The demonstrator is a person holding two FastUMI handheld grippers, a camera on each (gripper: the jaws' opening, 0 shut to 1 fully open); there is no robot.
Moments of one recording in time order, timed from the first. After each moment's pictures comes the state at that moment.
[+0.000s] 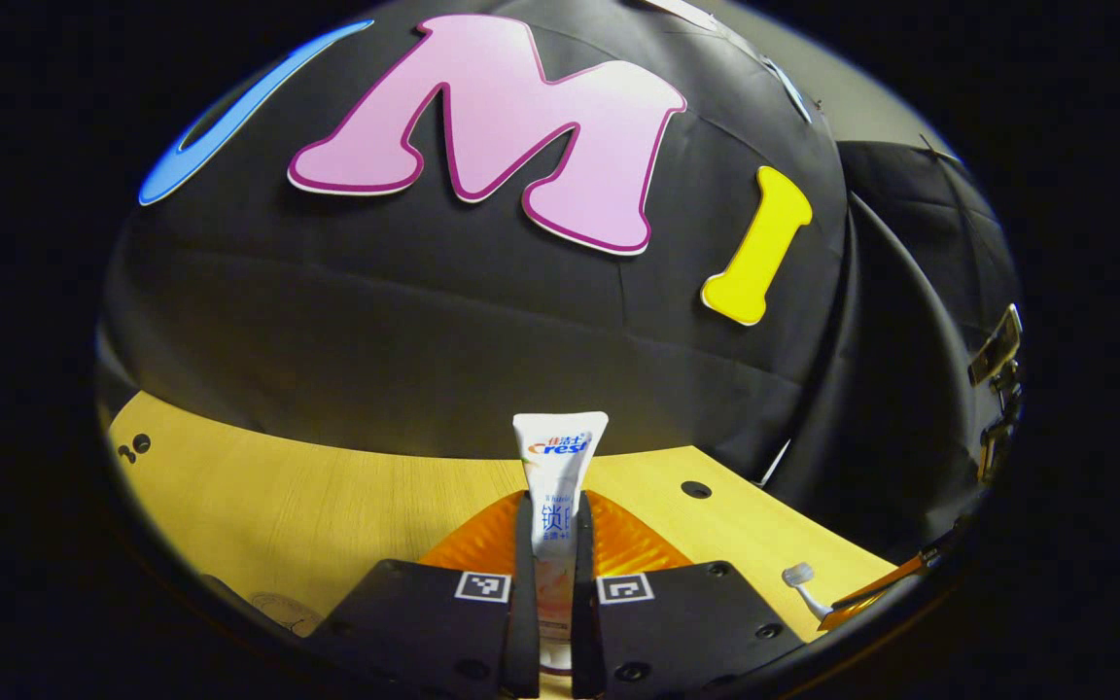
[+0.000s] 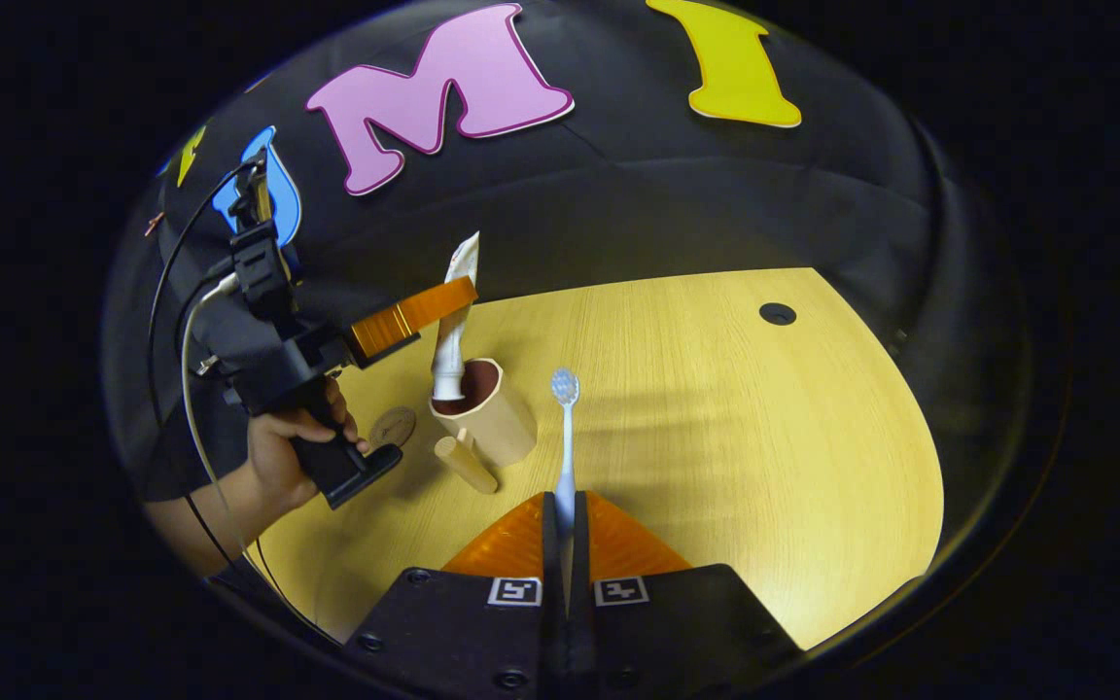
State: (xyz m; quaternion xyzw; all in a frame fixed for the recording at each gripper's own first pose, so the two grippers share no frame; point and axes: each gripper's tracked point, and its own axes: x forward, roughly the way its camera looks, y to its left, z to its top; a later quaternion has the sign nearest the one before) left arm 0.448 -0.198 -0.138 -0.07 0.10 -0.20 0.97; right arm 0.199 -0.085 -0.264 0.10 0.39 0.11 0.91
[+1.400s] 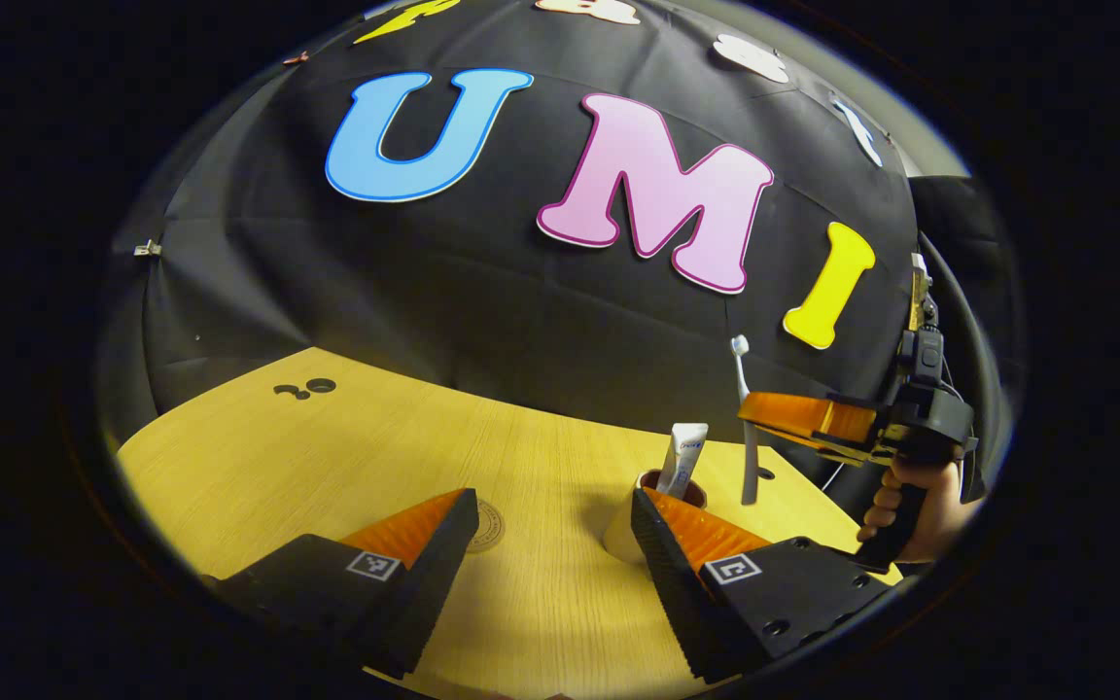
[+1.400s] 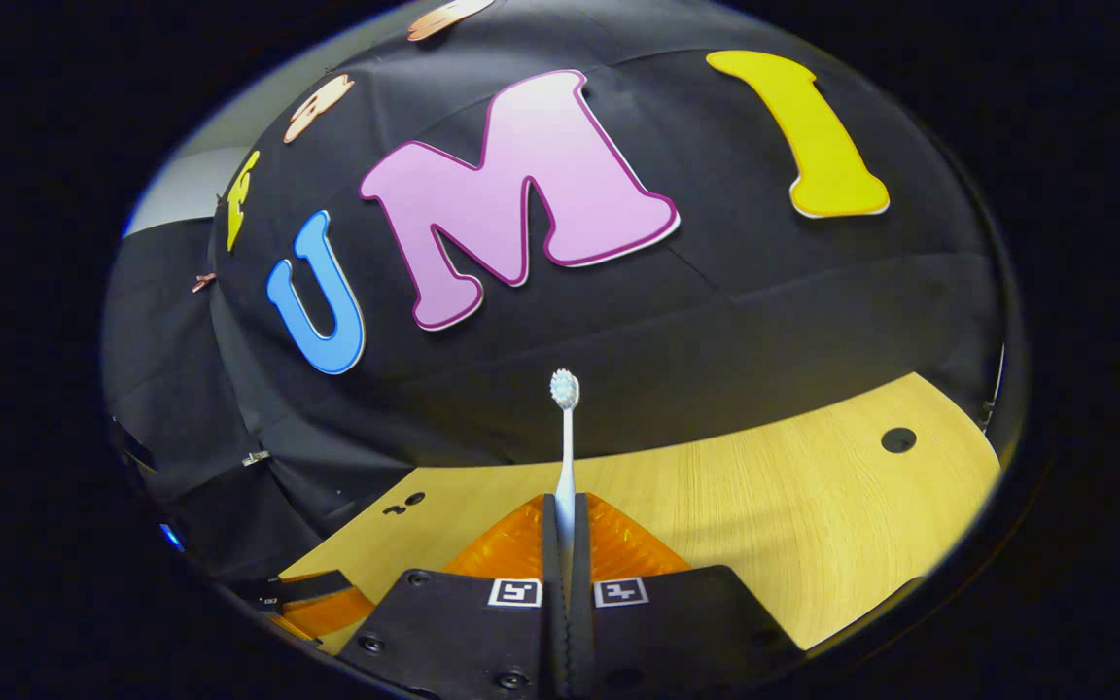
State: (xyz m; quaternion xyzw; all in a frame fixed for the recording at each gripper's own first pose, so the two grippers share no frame) left arm 0.271 -0.059 -0.152 -0.12 0.10 -0.01 0.99; right arm 0.334 0.016 -0.189 0.17 0.14 0.18 0.96
